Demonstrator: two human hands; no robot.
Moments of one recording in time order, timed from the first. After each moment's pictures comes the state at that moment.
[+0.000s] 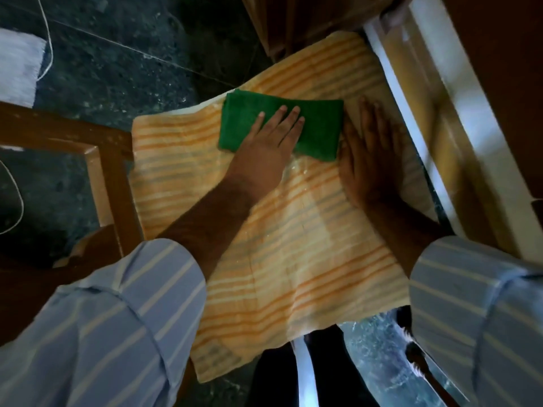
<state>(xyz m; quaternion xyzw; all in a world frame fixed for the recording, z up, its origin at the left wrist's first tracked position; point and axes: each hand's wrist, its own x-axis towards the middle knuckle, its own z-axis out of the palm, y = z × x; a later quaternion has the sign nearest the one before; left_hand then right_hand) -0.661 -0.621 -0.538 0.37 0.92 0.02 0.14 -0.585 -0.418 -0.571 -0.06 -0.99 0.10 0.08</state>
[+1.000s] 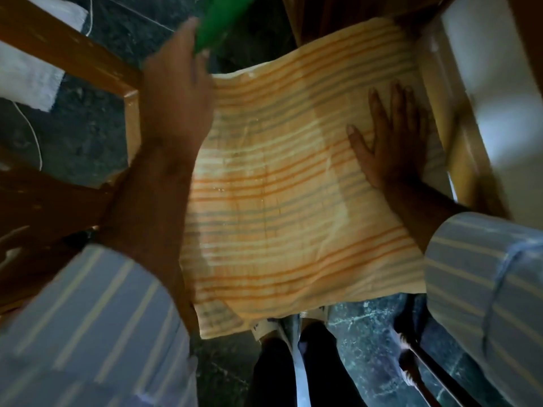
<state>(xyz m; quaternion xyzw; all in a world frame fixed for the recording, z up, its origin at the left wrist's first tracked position) -0.650 -0.724 -0.440 0.01 0.95 0.30 -0.08 -0.582 -0.422 -0.567 -0.09 -0.99 0.06 0.02</state>
